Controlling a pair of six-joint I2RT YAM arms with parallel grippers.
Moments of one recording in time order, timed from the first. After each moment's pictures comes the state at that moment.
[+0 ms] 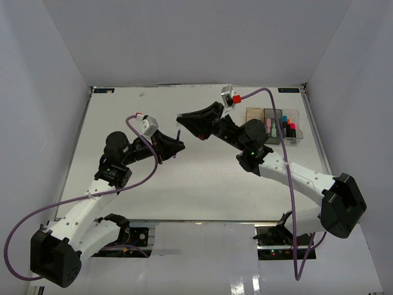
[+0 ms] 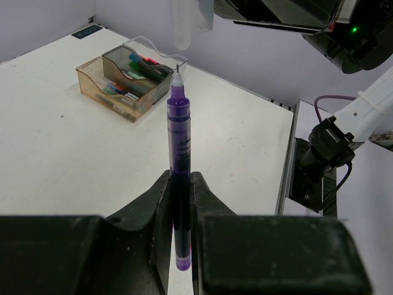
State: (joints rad) left arm -0.40 0.92 0.66 0.33 0.80 -0.25; right arm 0.84 1.36 0.98 0.84 -0.36 0.50
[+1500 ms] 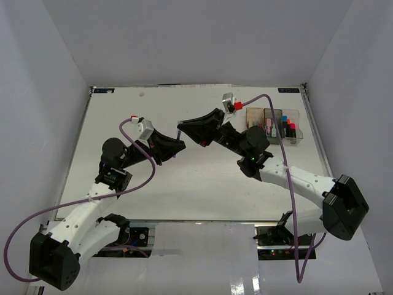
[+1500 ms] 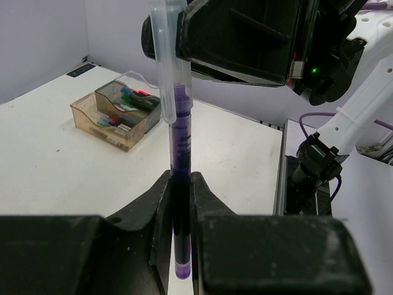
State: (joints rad) left arm -0.40 0.89 0.61 0.52 0.80 -0.33; right arm 0.86 1.34 0.90 0.92 -0.37 0.53
